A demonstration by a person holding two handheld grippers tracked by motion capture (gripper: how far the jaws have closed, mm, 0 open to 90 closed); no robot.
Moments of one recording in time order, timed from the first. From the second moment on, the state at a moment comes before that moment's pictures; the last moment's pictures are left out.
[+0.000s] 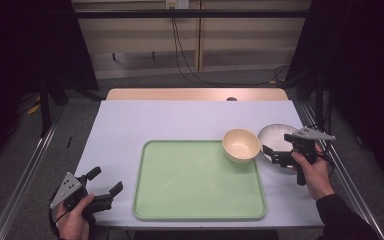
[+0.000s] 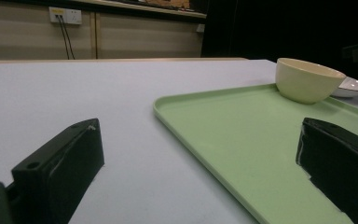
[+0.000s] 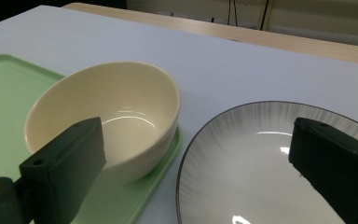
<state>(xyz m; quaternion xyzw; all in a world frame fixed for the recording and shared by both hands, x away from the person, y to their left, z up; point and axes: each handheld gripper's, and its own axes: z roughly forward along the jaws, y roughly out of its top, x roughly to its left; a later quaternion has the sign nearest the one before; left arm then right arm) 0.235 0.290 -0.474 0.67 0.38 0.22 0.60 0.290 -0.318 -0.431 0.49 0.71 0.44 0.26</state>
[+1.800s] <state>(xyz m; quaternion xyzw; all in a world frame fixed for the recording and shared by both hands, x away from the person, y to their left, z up) 0.234 0.290 -0.474 0.67 0.38 0.21 0.60 0.195 -0.335 -0.451 0.48 0.69 0.47 0.28</state>
